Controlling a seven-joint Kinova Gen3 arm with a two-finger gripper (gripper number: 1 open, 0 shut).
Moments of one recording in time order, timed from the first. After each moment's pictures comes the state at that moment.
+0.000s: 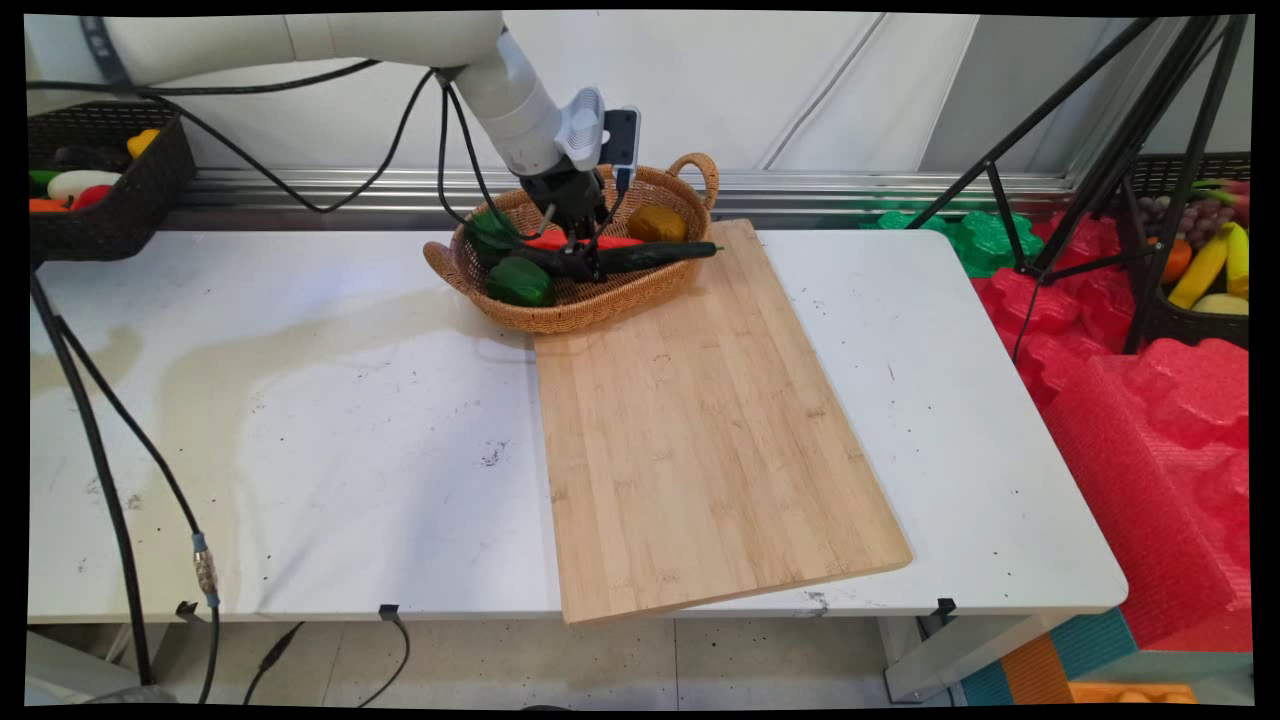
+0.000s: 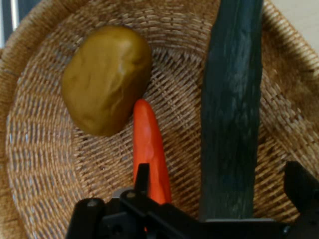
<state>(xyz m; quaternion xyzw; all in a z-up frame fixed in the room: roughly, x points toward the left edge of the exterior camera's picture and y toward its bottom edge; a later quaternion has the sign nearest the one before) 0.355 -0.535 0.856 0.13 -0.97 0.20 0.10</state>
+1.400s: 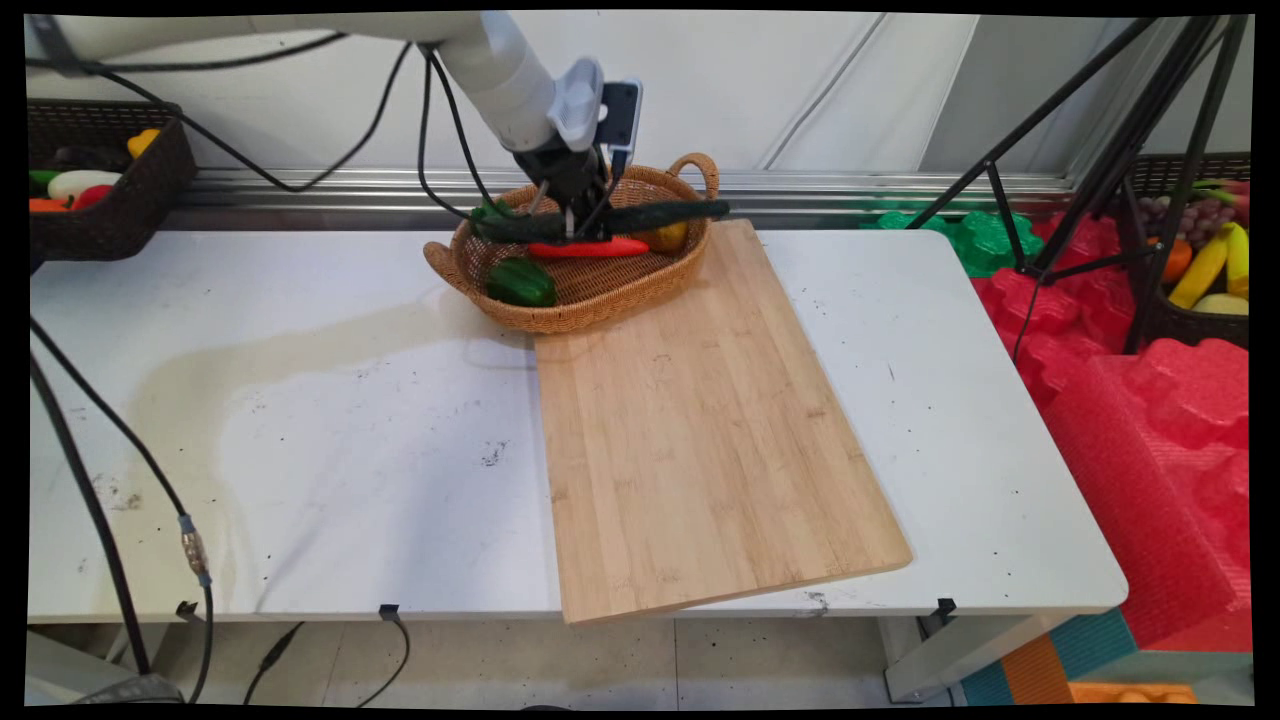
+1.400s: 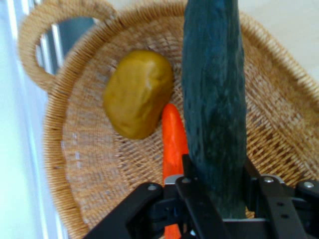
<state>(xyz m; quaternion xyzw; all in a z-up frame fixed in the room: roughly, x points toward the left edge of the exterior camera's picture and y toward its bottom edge) 0.344 -0.507 0.899 0.09 -0.96 0.25 0.09</state>
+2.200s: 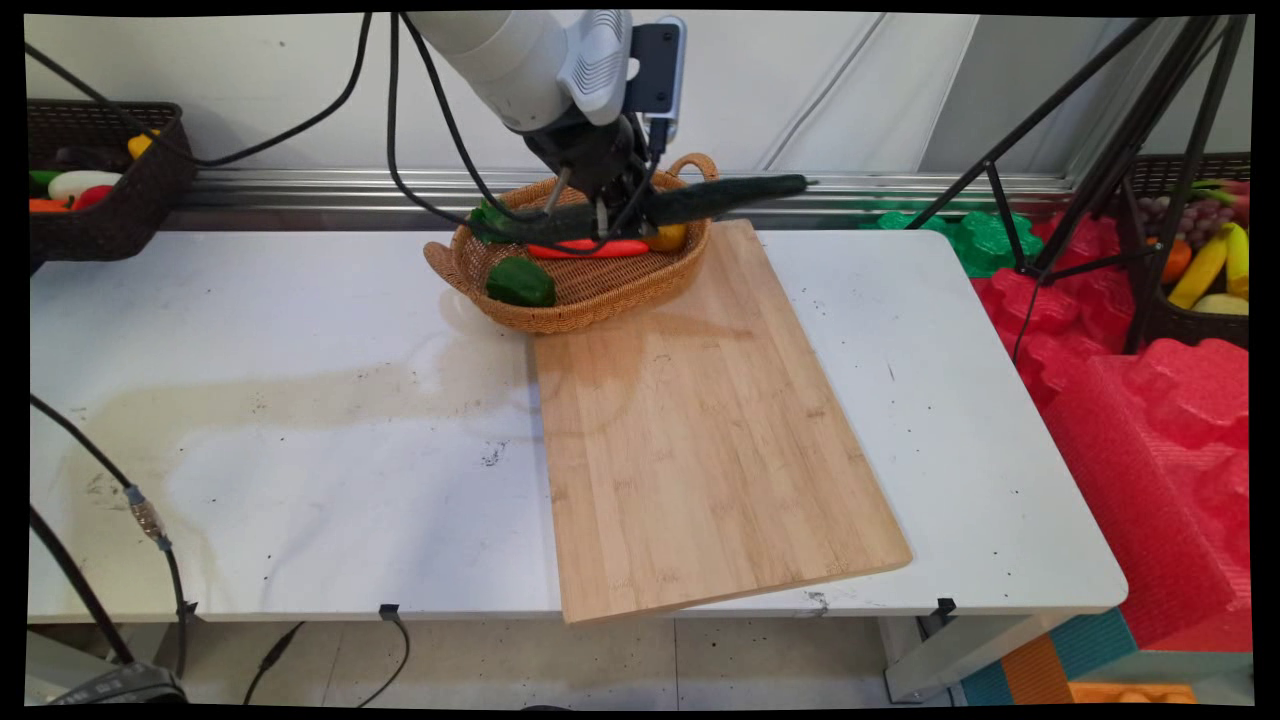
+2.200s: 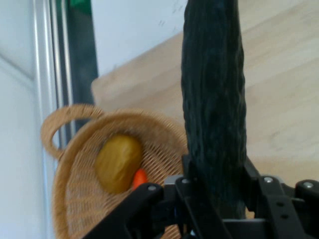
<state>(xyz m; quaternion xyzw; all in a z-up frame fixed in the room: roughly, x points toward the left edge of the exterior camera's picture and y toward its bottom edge) 0.273 -0.401 0.978 0.08 -0.95 0.28 0.14</state>
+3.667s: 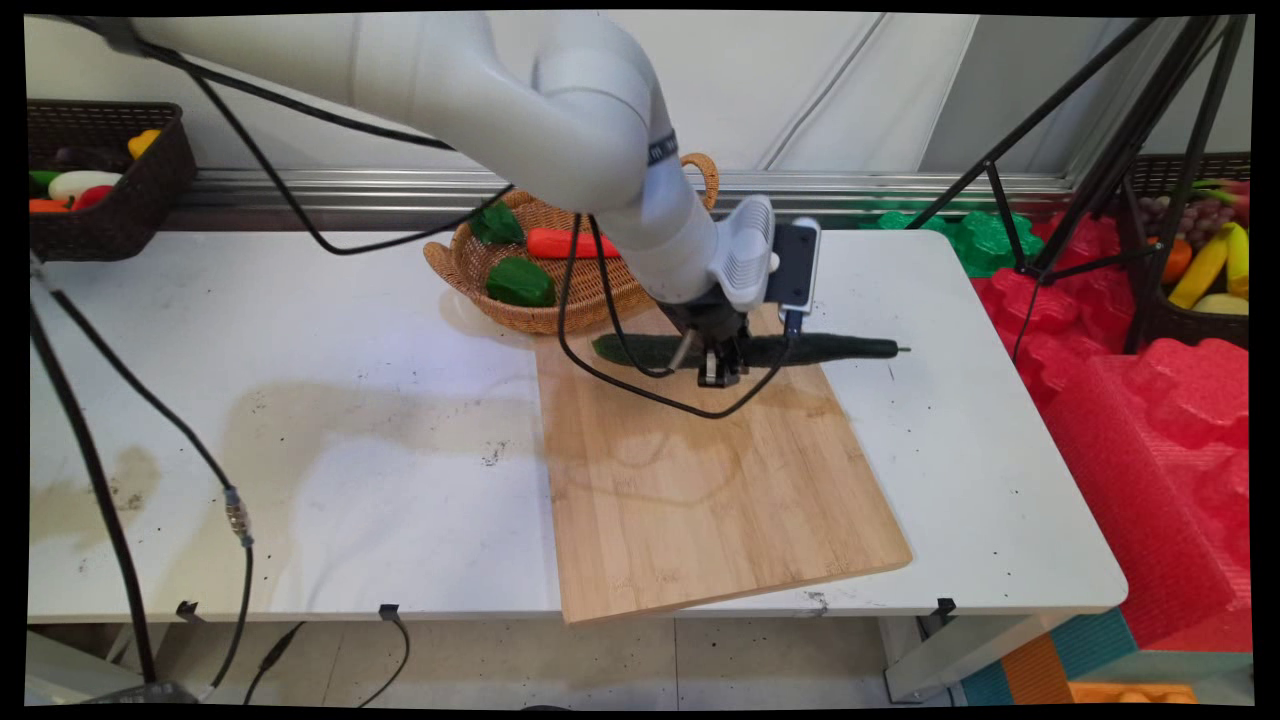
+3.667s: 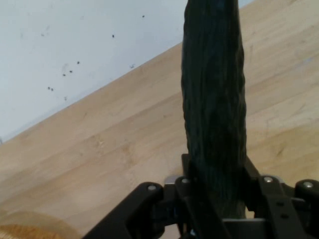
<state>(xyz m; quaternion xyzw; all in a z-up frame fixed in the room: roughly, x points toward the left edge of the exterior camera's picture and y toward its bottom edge) 0.154 -0.402 0.859 0.05 -0.96 0.22 0.14</state>
